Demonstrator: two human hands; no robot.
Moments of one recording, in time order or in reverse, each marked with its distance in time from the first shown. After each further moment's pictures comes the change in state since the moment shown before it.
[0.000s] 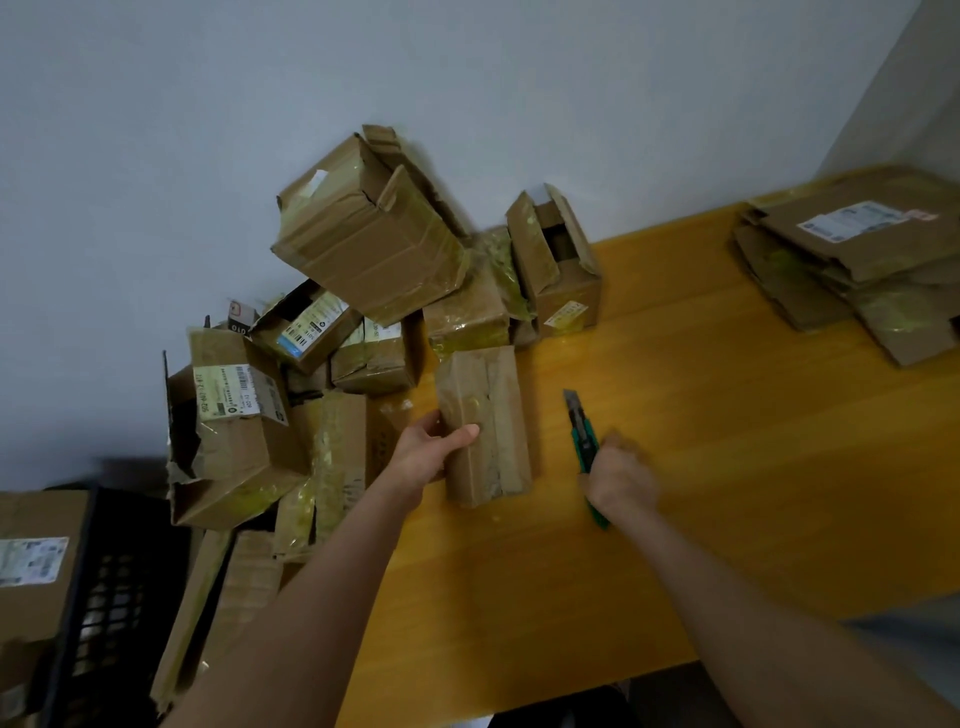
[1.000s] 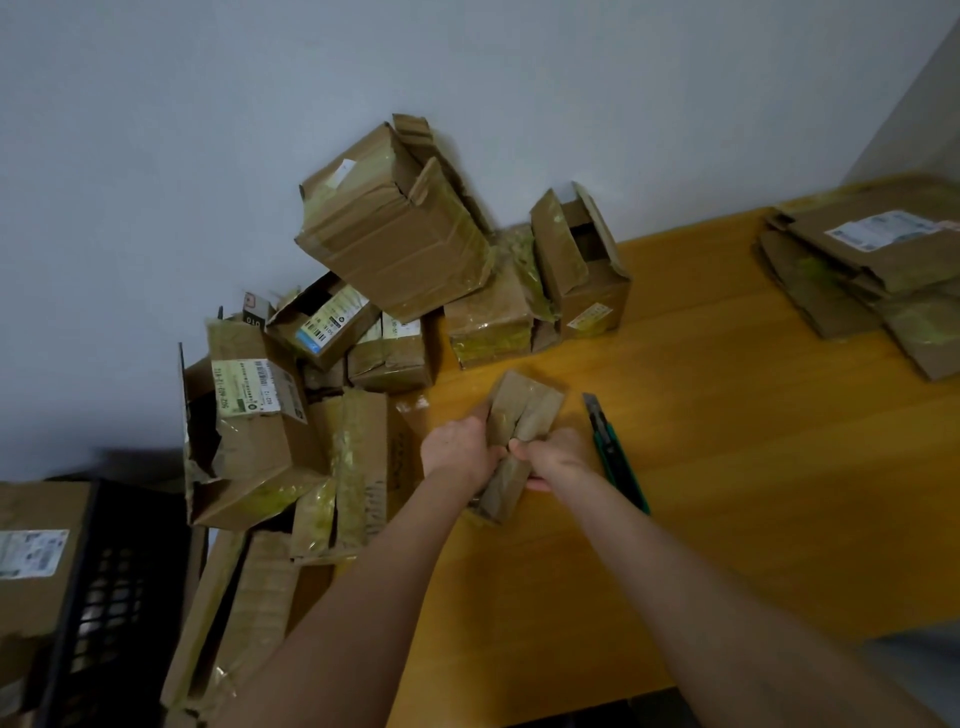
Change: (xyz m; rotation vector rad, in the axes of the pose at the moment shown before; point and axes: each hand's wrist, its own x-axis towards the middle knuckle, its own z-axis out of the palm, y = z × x) left_hand 0.010 0.010 0.017 1.223 0.205 0.252; right_hand -0.018 -0.095 0.005 0.910 -0.328 0.143
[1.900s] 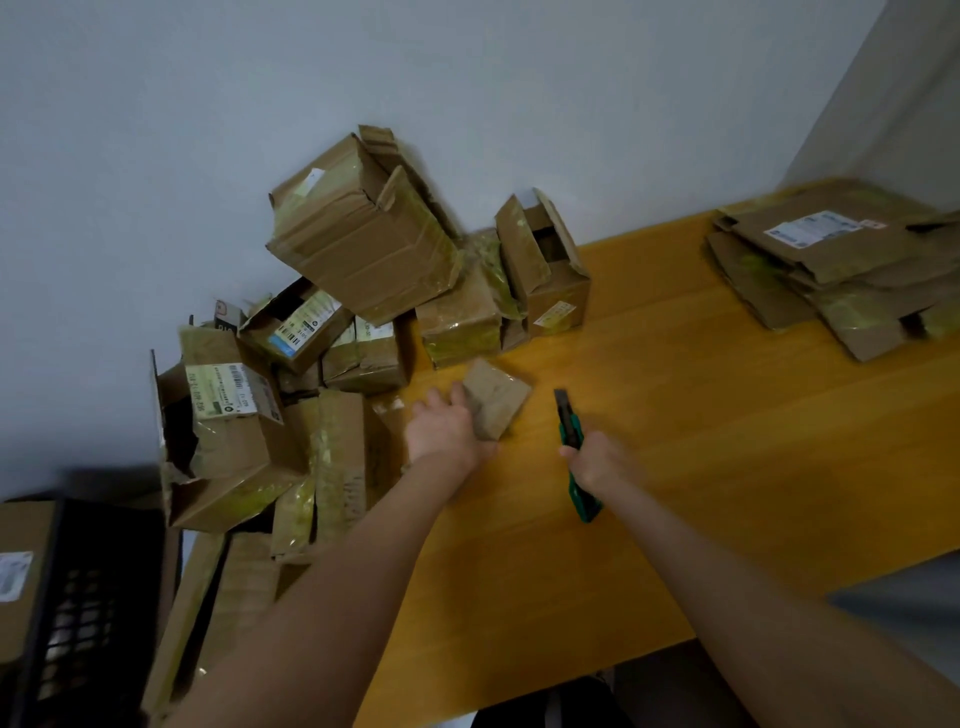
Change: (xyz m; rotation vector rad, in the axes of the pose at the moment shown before) left_hand 0.001 0.016 -0.004 0.105 0.011 -0.043; right_hand -0.002 0.035 -0.074 -0.782 0.292 -0.192
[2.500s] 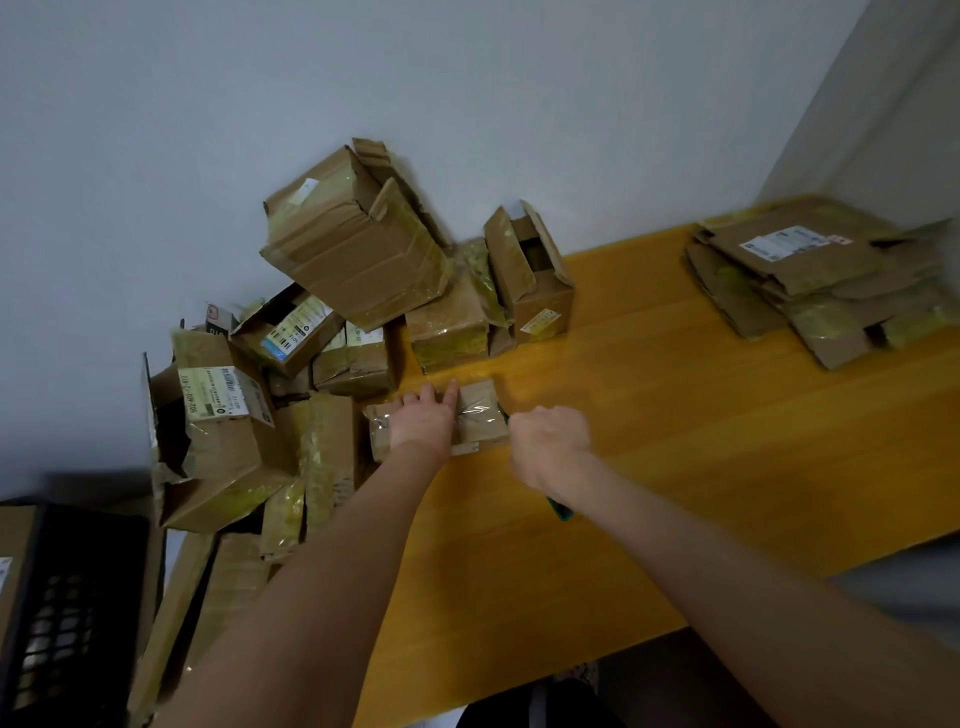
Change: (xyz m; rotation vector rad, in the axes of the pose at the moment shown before) left_hand 0.014 -0.012 -0.004 0.212 -0.070 0.143; right_hand -0.073 -0.073 -0.059 -0.740 0.006 -0.414
